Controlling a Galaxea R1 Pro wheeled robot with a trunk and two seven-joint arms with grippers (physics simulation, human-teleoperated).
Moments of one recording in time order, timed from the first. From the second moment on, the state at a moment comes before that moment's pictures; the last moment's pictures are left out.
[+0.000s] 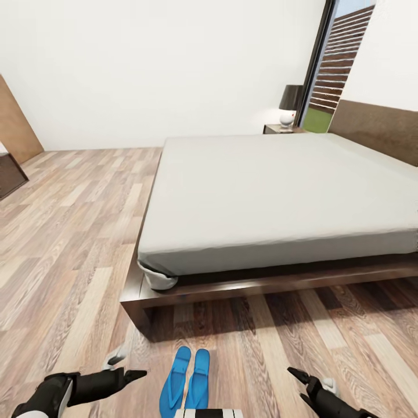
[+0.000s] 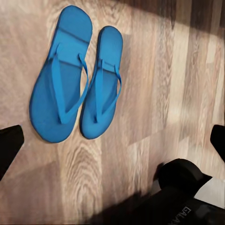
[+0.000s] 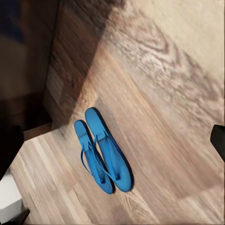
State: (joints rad) left arm -0.52 0.13 0.78 -0.43 -0.63 0.48 -1.11; right arm -0.54 -0.28 -0.38 0.05 -0.43 0.33 0.86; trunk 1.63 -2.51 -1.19
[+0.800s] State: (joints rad) left arm -0.48 0.27 0.78 -0.19 -0.67 0.34 -0.71; right arm -0.50 -0.33 -0.38 0.05 -0.27 0.24 0.57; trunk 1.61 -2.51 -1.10
